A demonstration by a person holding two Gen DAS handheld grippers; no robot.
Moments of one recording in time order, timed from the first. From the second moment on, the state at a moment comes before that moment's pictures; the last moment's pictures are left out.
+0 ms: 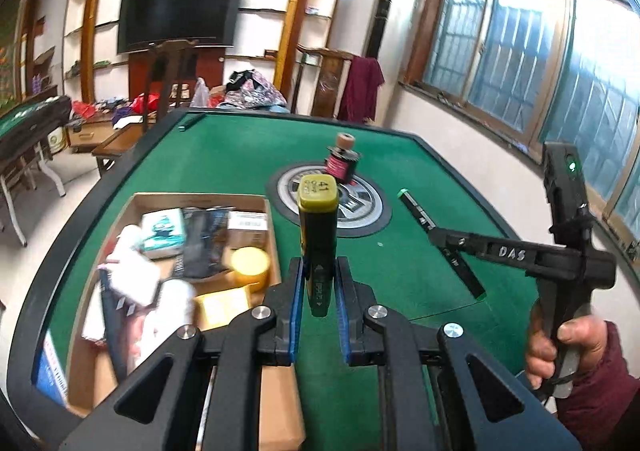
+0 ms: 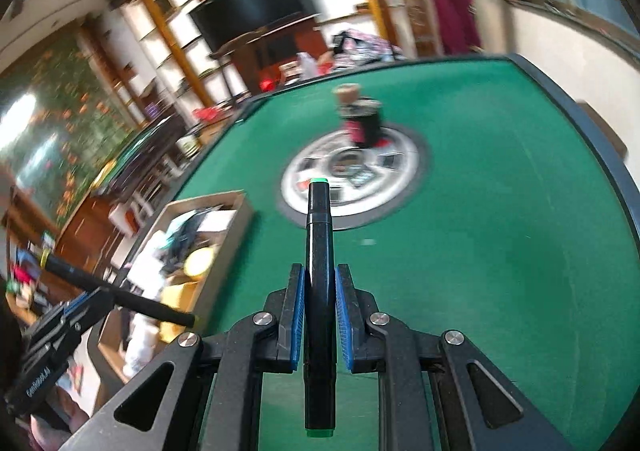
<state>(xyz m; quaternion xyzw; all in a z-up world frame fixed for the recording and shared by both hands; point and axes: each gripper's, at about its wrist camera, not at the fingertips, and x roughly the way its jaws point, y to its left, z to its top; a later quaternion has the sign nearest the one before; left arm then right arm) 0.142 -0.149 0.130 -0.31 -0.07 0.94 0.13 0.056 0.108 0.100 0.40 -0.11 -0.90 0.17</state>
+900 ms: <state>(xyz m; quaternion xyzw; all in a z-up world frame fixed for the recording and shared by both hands) 0.155 -0.277 0.100 -0.38 -0.10 0.92 0.06 0.047 -0.095 0.051 0.48 -0.06 -0.82 0.32</state>
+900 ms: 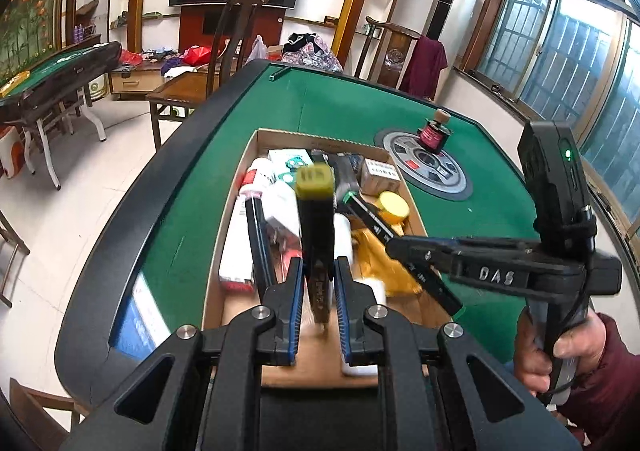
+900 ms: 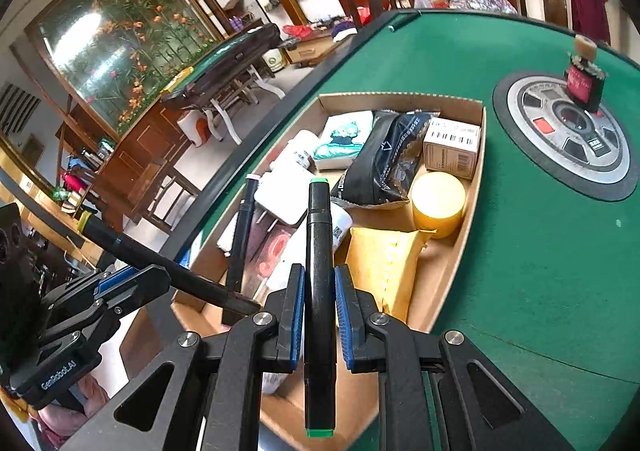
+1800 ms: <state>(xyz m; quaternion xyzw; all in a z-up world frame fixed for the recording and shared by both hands) 0.115 -0.277 0.086 -0.36 -0.07 0.93 -0.03 0.004 -0.132 0.040 0.48 0.00 -0.84 0.26</state>
